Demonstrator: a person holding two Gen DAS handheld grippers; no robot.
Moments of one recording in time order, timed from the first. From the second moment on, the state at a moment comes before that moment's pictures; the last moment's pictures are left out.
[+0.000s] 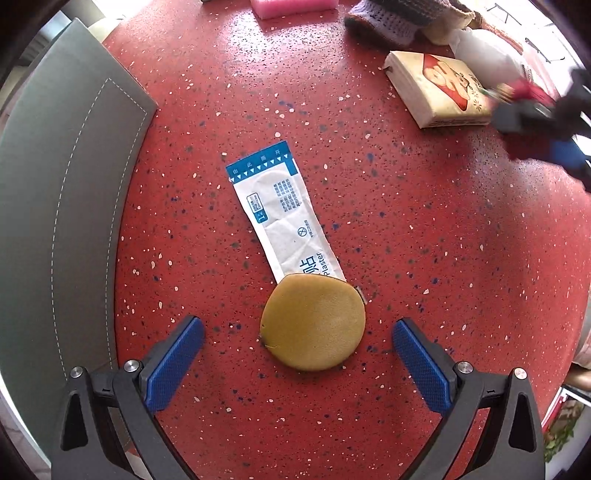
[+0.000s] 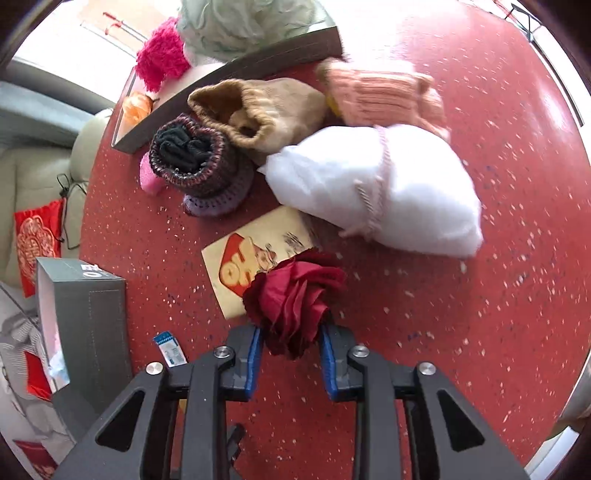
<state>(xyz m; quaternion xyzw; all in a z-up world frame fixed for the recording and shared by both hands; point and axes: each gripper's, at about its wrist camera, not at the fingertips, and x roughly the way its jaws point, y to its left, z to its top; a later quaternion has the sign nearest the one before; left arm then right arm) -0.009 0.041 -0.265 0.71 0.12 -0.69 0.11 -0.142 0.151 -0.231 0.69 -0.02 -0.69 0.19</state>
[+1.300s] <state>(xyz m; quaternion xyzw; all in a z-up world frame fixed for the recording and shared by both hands) 0.039 0.107 -0.165 0.69 0.04 -0.72 0.02 -0.004 0.303 -0.211 0.75 -0.07 -0.63 0.18</state>
